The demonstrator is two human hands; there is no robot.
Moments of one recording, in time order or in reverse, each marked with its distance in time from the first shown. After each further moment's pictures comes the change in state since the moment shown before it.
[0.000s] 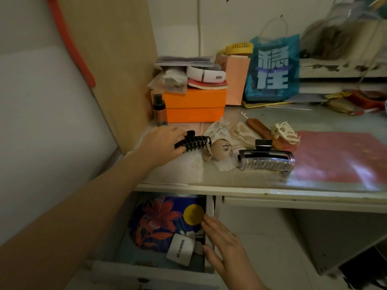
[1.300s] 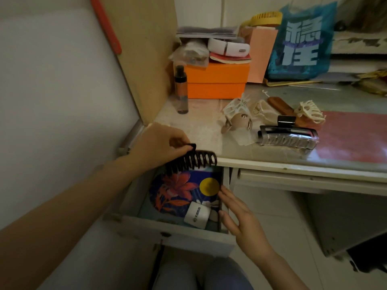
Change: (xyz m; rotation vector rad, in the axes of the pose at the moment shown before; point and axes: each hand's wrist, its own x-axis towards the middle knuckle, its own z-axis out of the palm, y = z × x) left_hand -0.092 0.002 -0.019 -0.466 0.021 -0.059; right_hand -0.005 -0.008 -0.004 0.308 -0.049 0.094
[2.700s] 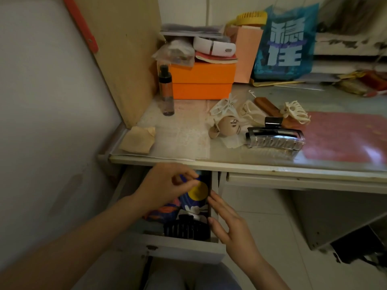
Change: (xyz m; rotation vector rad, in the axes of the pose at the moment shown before) left_hand -0.030 0.000 0.073 -0.292 -0.069 0.012; right_hand -0.002 -0.003 0.004 0.095 0.002 0.069
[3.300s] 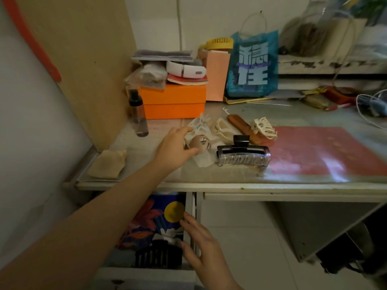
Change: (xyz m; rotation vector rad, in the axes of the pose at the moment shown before) left_hand 0.141 0.049 0.017 0.237 0.144 -0.220; right_hand 0.006 0.010 0.003 0.000 0.027 -0.034
